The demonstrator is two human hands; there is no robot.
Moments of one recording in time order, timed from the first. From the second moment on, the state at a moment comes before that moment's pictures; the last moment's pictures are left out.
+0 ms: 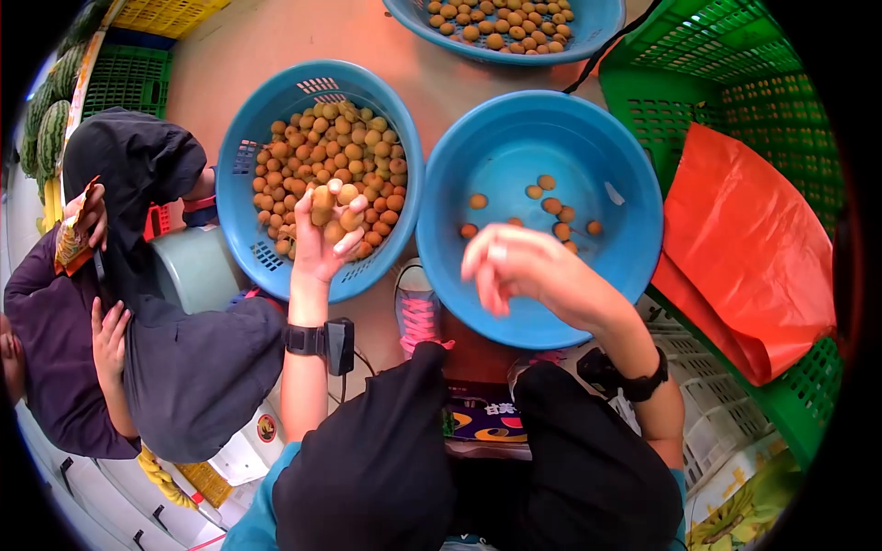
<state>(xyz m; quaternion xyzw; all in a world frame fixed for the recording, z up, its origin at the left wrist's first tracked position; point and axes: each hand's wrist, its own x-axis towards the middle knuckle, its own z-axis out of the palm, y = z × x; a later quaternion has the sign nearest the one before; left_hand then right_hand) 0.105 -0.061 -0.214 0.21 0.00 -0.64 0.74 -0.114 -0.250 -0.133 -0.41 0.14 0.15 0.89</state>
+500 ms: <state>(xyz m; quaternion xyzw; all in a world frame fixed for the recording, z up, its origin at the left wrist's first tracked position) 0.044 -0.126 -0.169 0.26 -0.08 -0.74 0.61 -0.095 -0.238 -0.175 -0.19 0.22 0.02 0.96</state>
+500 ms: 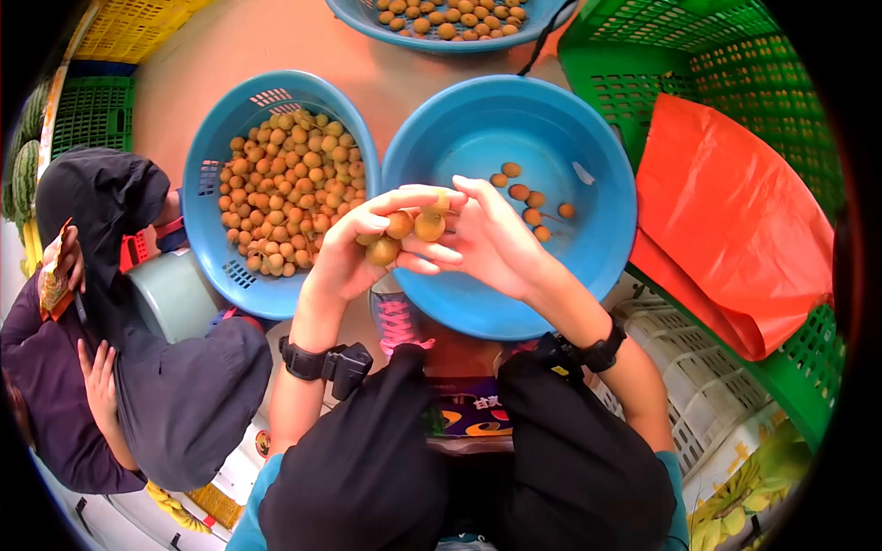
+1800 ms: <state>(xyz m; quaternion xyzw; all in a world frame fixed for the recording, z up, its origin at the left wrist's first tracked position) 0.013 -0.140 -0.186 0.56 -0.18 -0.62 0.51 -0.142 -0.242 -0.233 -0.36 0.37 0.02 0.85</state>
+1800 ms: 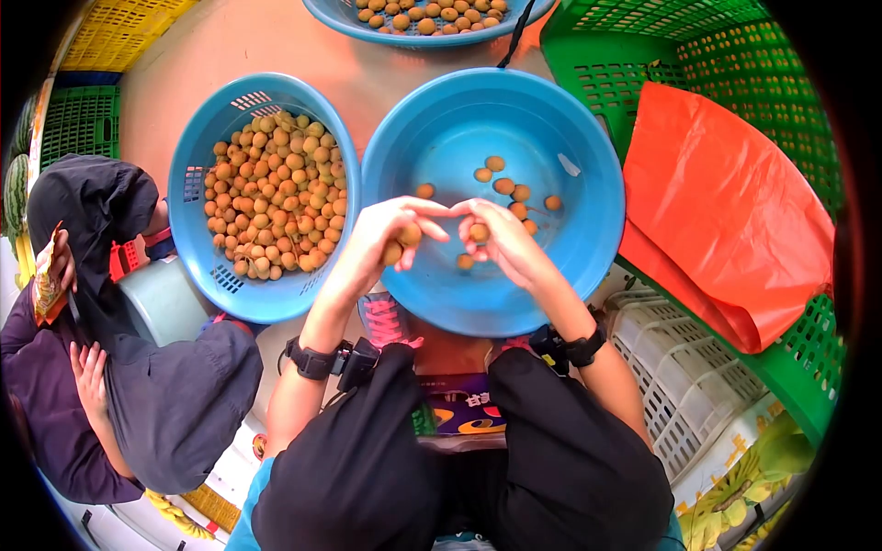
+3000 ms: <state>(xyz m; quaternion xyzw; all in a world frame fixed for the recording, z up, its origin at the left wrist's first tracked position) 0.024 -0.125 -0.205 0.48 0.02 -0.64 0.60 -0.155 -0.228 -0.261 -0.79 0.37 0.00 0.49</state>
